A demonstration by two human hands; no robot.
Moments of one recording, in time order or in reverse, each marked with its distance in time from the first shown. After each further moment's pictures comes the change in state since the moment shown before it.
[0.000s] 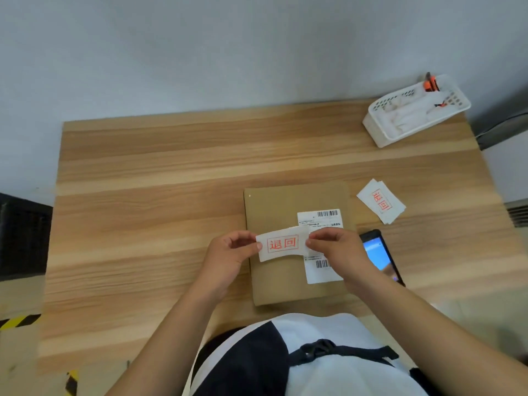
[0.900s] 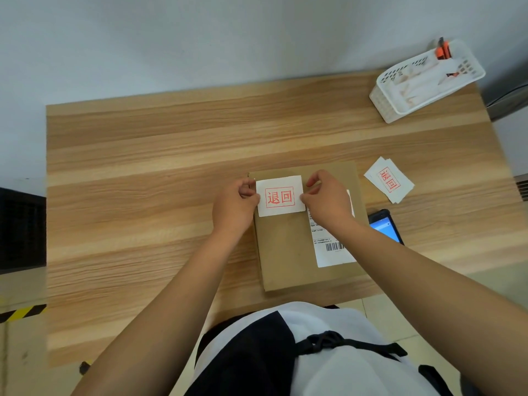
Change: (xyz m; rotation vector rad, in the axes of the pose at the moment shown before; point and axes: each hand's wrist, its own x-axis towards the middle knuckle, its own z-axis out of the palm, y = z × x) left_hand 0.071 0.020 0.007 0.449 0.180 0.217; right_hand 0.052 -0.035 0.041 -0.439 0.218 -0.195
